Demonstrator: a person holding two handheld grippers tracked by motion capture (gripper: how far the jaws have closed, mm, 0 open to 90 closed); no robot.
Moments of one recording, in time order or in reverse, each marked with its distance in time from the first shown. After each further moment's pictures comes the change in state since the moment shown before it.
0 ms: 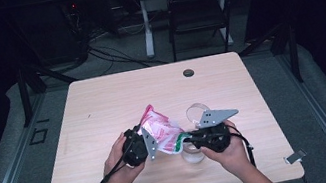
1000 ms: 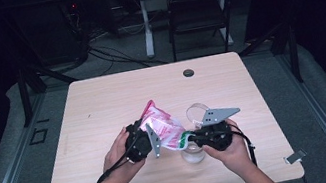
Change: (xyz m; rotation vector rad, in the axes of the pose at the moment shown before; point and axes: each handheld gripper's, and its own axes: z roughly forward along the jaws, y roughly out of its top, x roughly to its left) left arm 0.004 0.014 0.000 0.031 0.057 0.118; right arm -0.009 -0.006 -0.001 0.014 -0.007 0.037
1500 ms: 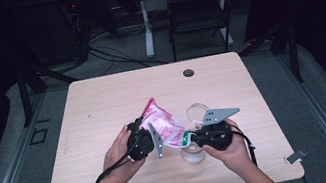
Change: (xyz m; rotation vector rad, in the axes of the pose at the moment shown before) left arm 0.000 0.005 -0.001 -0.003 0.041 0.054; right arm -0.004 -0.005 0.002 0.014 -0.002 0.017
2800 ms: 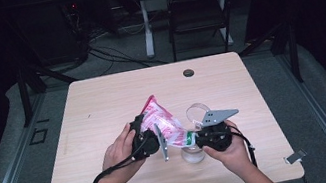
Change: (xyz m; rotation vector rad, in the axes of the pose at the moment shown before) left arm -0.002 0.013 -0.008 0.042 0.106 0.145; right arm -0.002 -0.006 0.004 0.016 -0.010 0.007
